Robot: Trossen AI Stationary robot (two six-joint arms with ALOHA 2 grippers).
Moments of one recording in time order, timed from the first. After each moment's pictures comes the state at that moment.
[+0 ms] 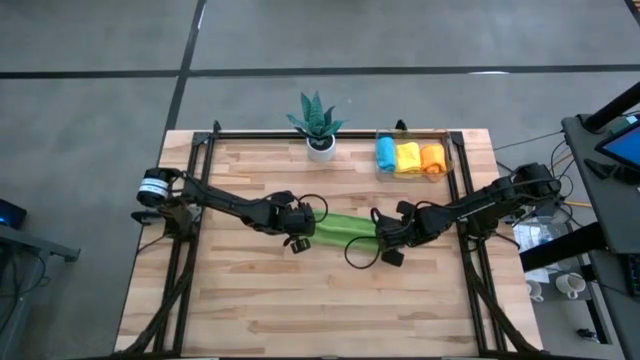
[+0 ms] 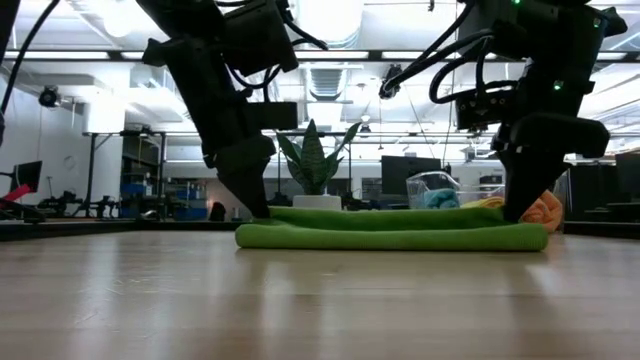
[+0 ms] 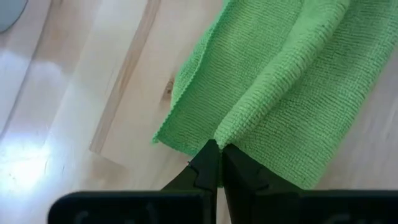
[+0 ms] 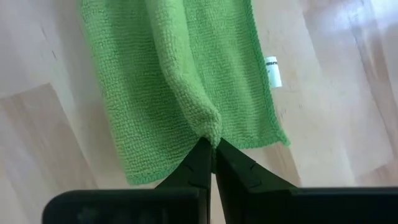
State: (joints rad) left arm -0.09 1.73 1.03 -0.43 -0.39 -0.35; right arm 0.25 1.49 0.78 -0.67 0.27 0.56
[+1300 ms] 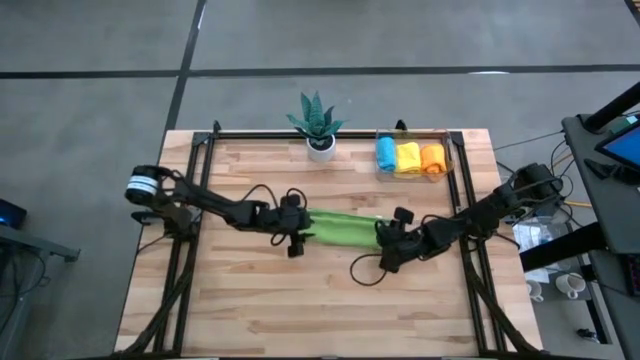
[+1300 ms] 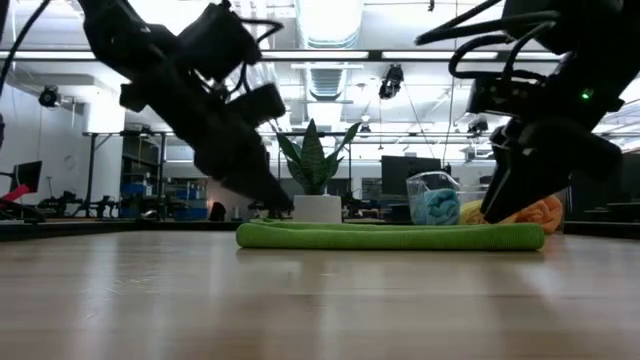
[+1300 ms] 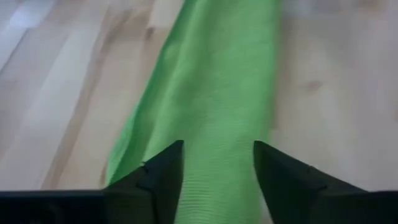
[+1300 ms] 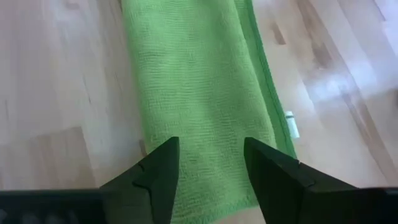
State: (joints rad) left arm -0.06 1.62 0.71 0.22 -0.17 -0.07; right arm 0.39 1.48 0.66 -0.37 0.52 0.54
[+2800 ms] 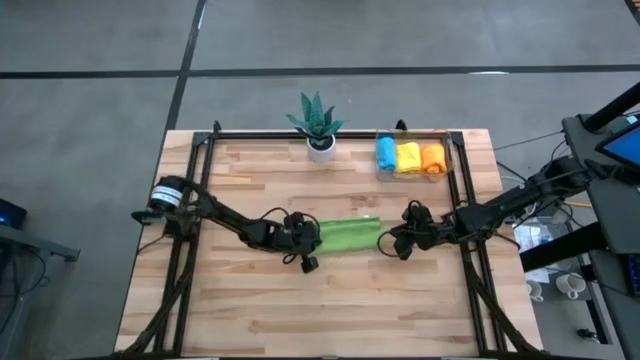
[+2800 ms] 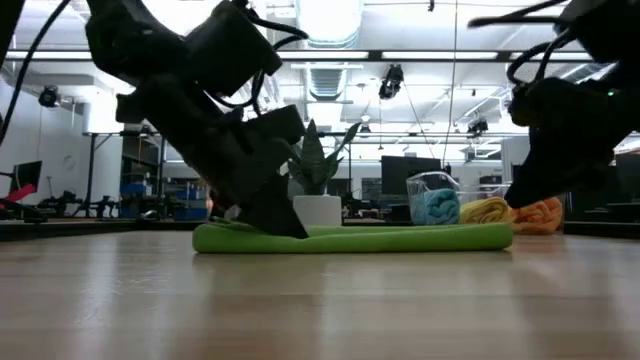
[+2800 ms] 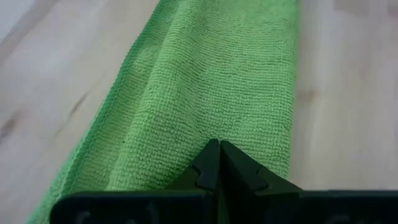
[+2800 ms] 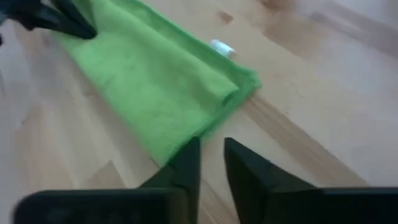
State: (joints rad) left arm -0.20 1.86 0.84 0.22 -0.33 -0.44; right arm 0.36 1.05 0.31 -0.13 0.46 0.97
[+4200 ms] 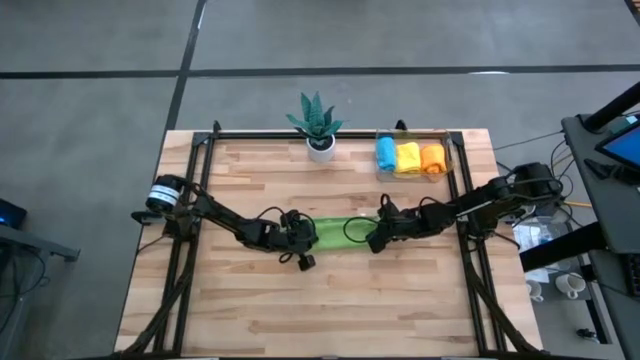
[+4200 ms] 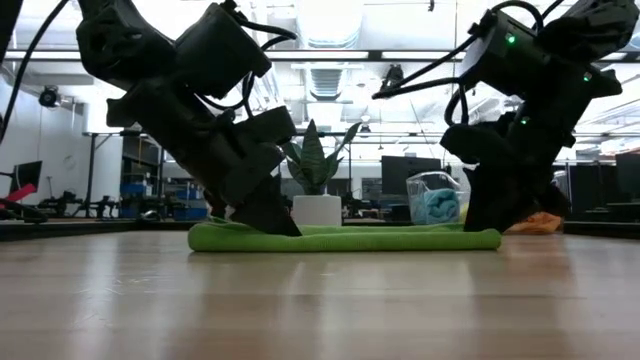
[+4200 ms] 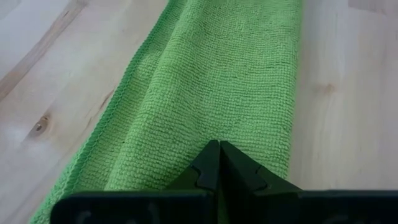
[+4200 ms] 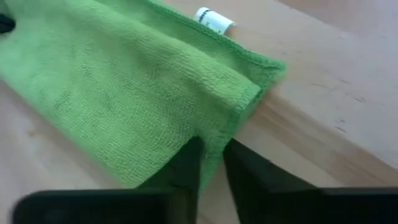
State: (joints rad) left arm -0.20 1.82 0.78 0.27 -0.38 -0.41; right arm 0.15 1.49 0.55 -0.14 0.24 1.08
